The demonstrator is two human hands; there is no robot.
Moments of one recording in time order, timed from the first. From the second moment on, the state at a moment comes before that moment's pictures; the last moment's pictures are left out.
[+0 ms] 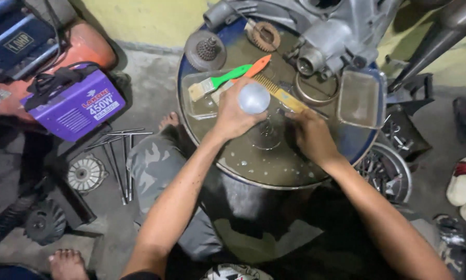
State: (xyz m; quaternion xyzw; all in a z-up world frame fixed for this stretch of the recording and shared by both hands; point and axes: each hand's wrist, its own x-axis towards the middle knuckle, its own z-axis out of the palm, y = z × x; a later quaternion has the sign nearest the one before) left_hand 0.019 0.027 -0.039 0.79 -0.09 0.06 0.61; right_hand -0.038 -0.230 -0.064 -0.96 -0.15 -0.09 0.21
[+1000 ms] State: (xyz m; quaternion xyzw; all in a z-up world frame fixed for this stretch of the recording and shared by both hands) left_hand 0.022 -0.008 -0.002 0.82 -0.13 0.20 0.52; right_hand 0.003 -0.206 0.053 -0.85 -0.25 -0.21 0.41
